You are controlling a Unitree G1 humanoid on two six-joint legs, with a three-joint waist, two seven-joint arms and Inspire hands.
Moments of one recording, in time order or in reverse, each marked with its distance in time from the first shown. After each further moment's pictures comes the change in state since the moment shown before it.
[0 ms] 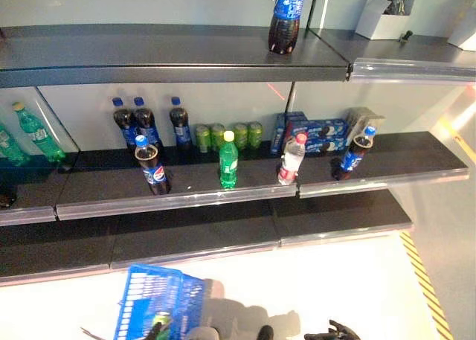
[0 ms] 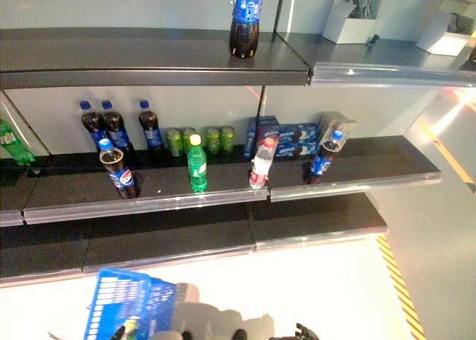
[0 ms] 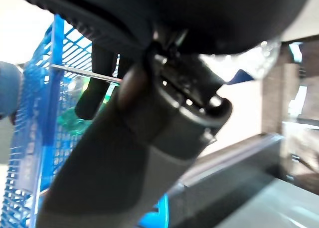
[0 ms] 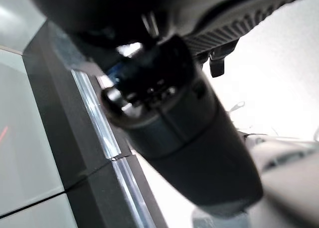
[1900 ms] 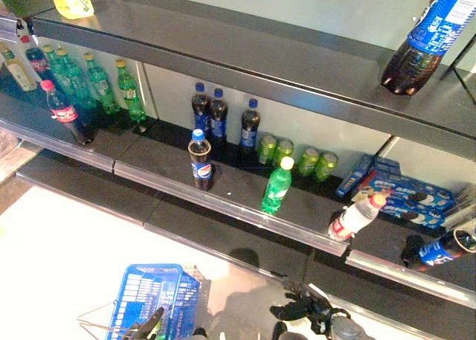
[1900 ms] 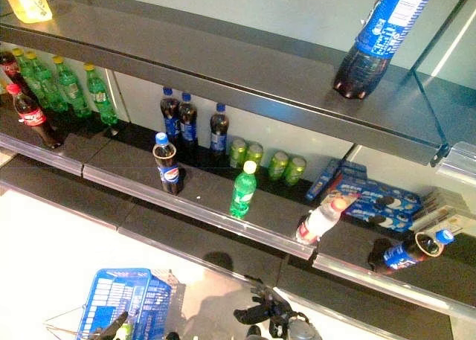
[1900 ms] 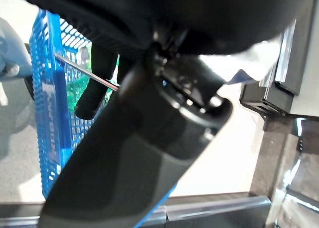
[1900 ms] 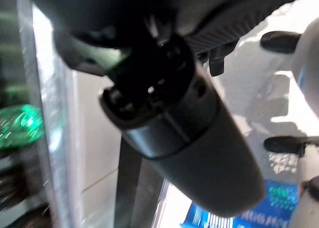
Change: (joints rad) left arm -0.023 0.080 -0.083 -0.115 0.047 0.112 0.047; right arm 0.115 -0.130 0.138 -0.685 -0.071 0.114 0.187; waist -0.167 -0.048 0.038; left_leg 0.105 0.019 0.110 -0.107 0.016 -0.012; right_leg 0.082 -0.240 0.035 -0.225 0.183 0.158
